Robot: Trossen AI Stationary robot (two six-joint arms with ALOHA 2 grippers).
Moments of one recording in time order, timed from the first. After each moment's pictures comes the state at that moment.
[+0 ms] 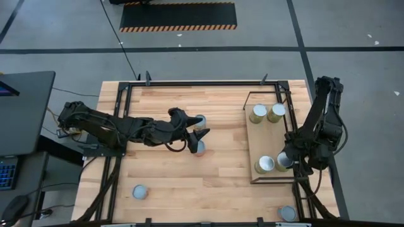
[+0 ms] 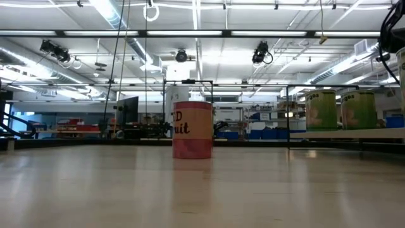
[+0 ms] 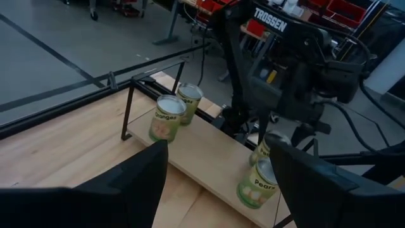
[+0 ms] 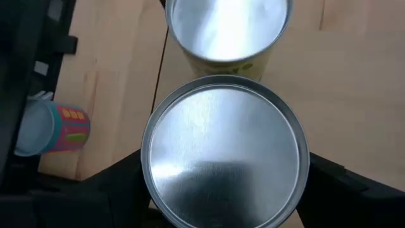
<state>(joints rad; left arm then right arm) -0.27 1.43 1.31 -0.15 -0.63 -0.58 1.19 0.73 0.72 -1.19 0.31 1.01</state>
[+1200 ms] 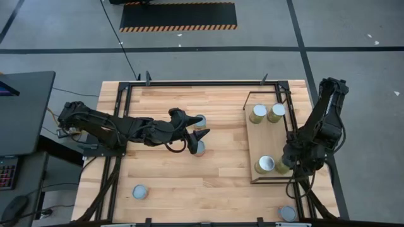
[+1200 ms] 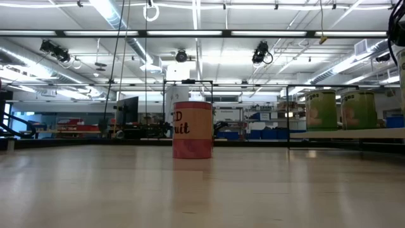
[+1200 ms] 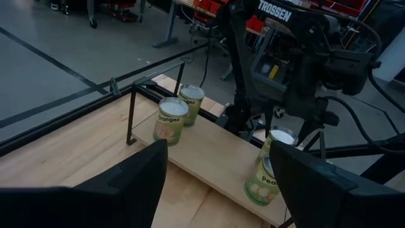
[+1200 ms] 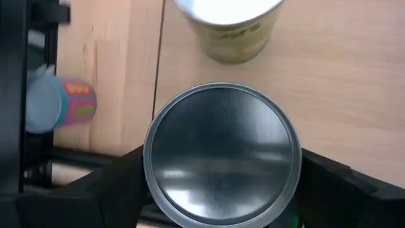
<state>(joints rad) -0.27 1.43 1.31 -0.15 -0.64 -0.51 1.08 0.80 0.78 -1.25 0.12 0.98</state>
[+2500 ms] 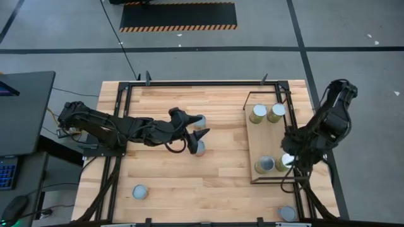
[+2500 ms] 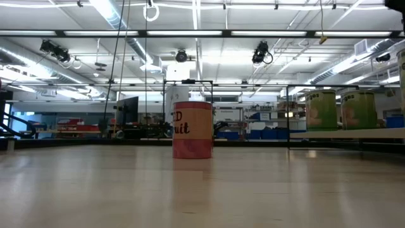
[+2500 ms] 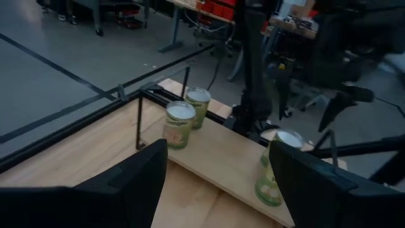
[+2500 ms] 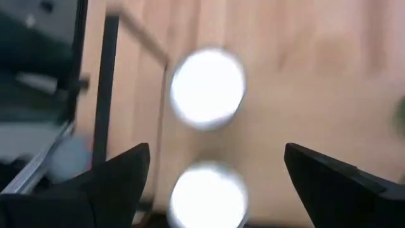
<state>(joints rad) -0.26 1.43 1.31 -0.15 -0.66 -0.46 0.89 0.92 1.10 -1.37 0.22 0.80</state>
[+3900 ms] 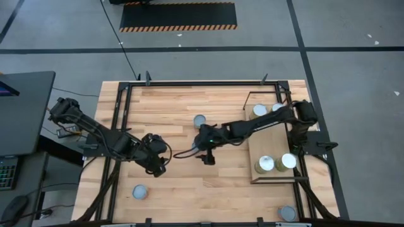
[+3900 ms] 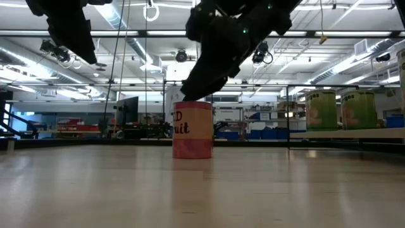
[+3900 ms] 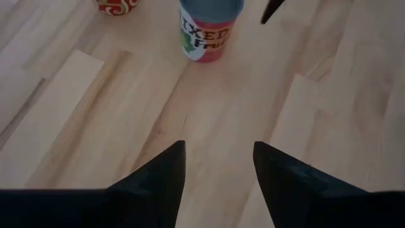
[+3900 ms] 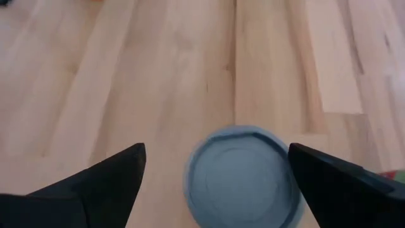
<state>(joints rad) -0.51 1.26 0.96 -0.77 -0.40 -0.89 0.09 1.86 1.24 -0.17 0.00 0.02</state>
